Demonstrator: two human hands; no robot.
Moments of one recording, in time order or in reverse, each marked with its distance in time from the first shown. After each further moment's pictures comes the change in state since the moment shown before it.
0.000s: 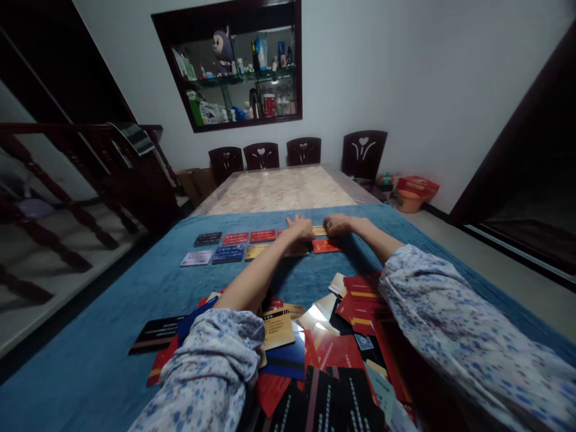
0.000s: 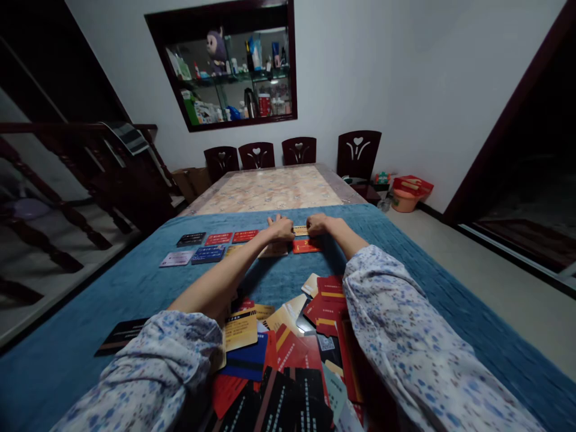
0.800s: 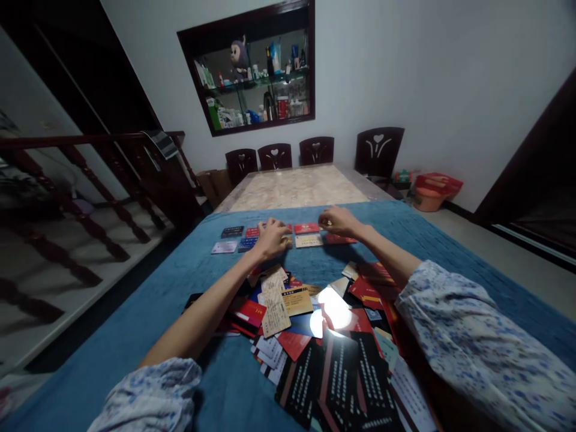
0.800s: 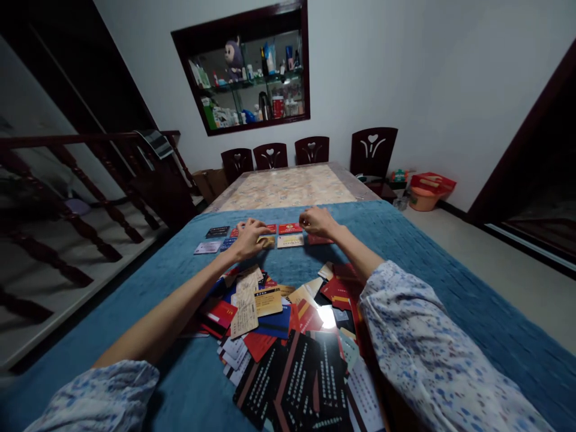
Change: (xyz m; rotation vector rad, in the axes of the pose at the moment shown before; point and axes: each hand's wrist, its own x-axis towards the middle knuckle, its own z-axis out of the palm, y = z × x) left_hand -0.155 -0.082 -0.008 -0.047 0.311 0.041; right_hand -0.067 -0.071 -0.019 0.039 0.380 -0.222
